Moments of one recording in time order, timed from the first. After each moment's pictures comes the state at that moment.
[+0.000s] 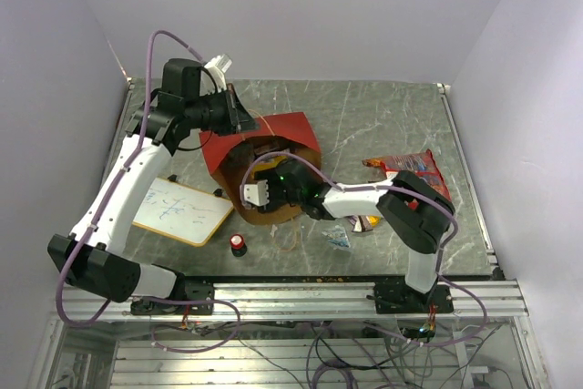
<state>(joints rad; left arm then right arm) -0.34 1.36 1.50 -0.70 0.52 -0.52 0.93 1.86 0.97 0.34 -0.11 -0.99</state>
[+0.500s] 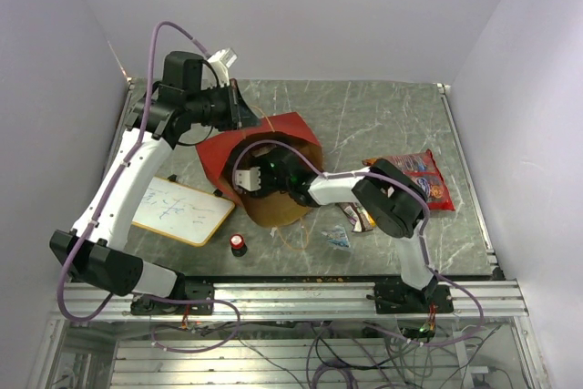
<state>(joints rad) -0.35 1.40 1.60 -0.76 0.52 -0.45 0.88 2.07 1.17 0.39 -0.09 -1.01</state>
